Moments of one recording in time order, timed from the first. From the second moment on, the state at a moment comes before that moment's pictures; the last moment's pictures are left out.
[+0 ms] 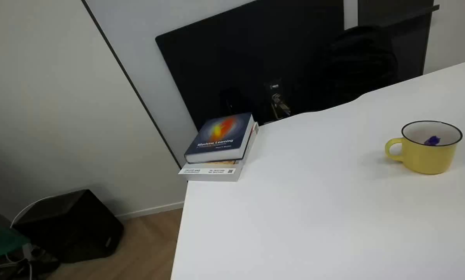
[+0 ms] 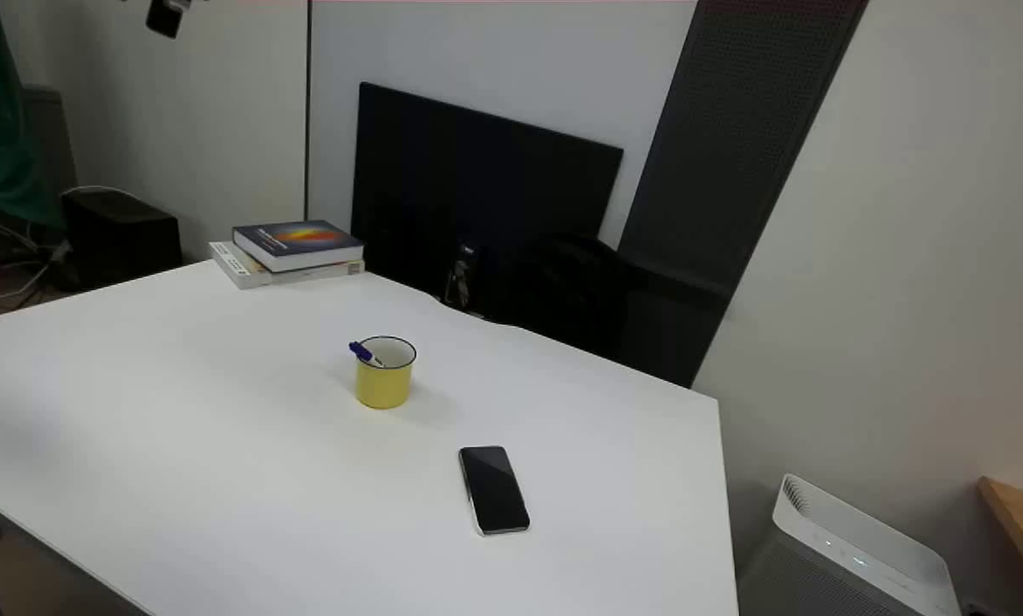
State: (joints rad) arm 0.14 -0.23 0.17 -1.97 0.36 1.66 0.41
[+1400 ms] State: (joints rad) arm 0.06 -0.26 0.13 -2.34 -0.01 1.90 0.21
